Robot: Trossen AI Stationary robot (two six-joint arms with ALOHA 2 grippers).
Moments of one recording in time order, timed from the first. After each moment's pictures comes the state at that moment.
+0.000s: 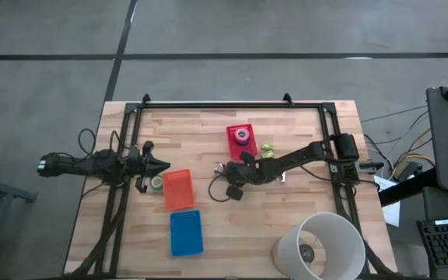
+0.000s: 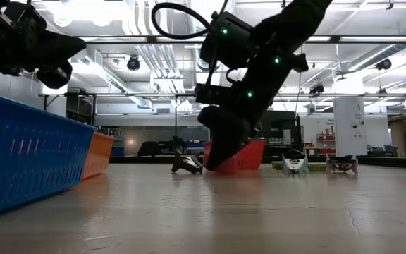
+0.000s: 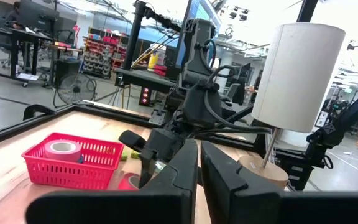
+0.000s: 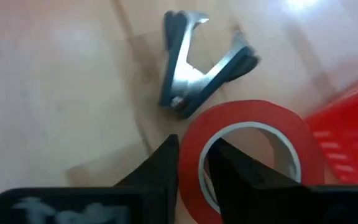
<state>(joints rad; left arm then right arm) -0.11 0.04 0.01 0.12 -0.13 -0.23 0.09 2.00 1.17 -0.22 0.30 0.37</state>
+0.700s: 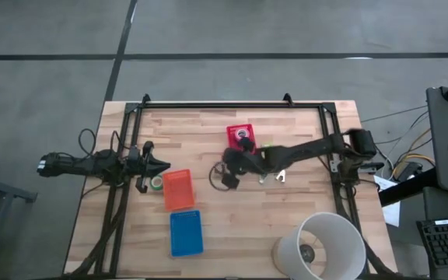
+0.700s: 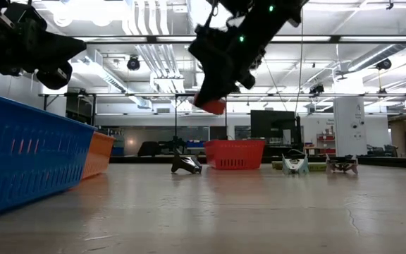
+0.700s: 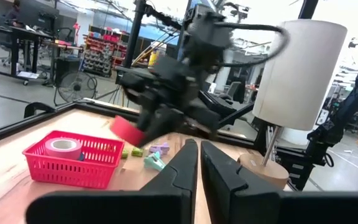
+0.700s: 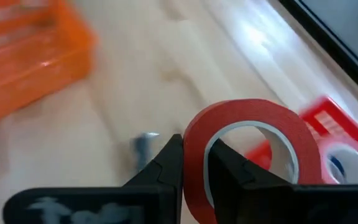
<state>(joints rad) -0.11 0.04 0.01 0.10 -0.13 -0.23 0.03 1.82 1.27 -0.31 0.42 0.35</state>
